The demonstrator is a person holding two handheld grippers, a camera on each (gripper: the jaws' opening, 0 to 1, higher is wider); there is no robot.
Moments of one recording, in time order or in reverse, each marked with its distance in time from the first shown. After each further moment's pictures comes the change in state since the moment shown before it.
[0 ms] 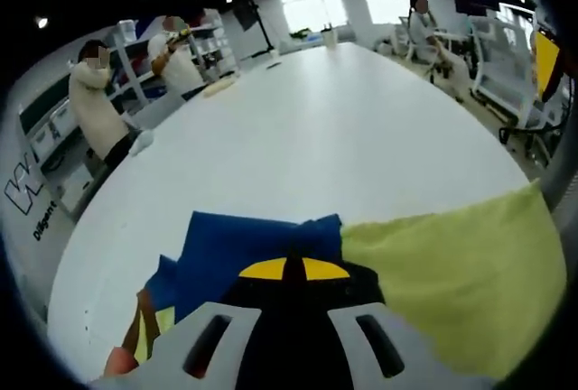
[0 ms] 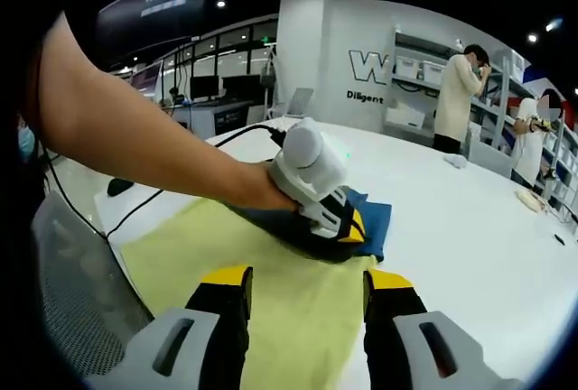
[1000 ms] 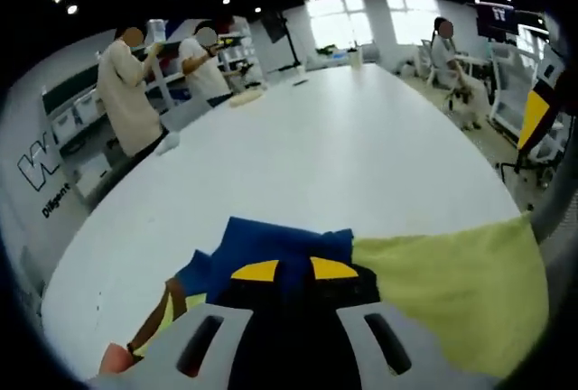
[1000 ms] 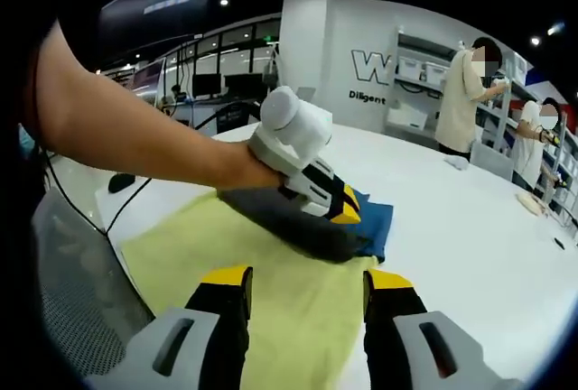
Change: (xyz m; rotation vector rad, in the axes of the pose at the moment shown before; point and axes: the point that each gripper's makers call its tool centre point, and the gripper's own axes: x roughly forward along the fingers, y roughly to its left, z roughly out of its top) left arm -0.051 0.020 0.016 -0.105 -0.087 0.091; right arm 0.000 0.003 0.000 -0.019 0.005 0.007
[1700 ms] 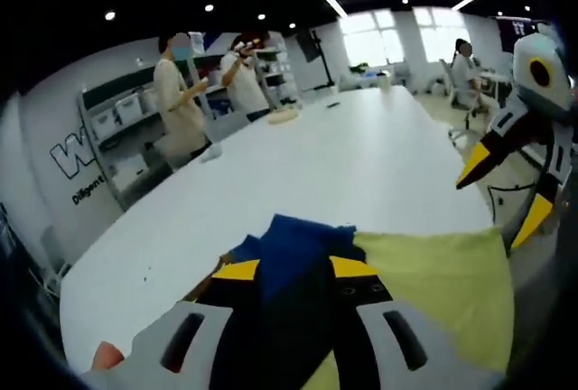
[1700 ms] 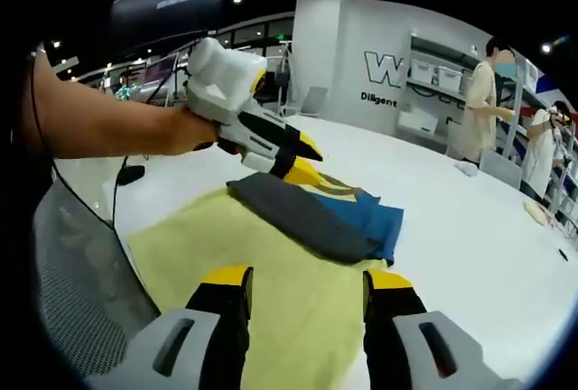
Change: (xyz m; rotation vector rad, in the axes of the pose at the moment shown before) left arm -0.107 0.013 0.004 -0.083 -0.067 0.165; right arm 0.001 0.011 0.001 -0.038 0.004 0.044
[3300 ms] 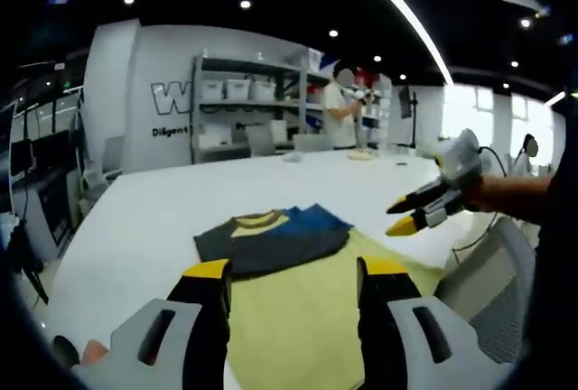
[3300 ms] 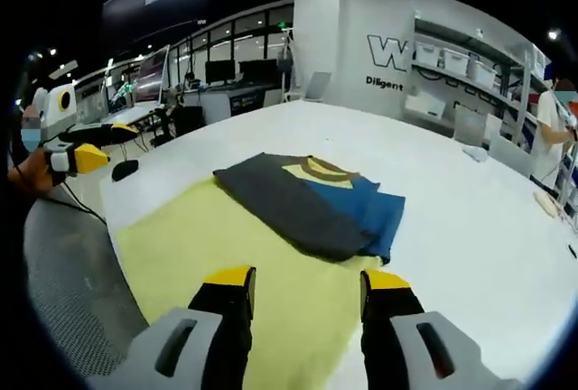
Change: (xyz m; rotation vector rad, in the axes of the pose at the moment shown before) left arm -0.201 -0.043 -0.050 -0.438 -0.149 0.338; right arm 0.037 -0.037 -0.010 0.022 0.066 0.044
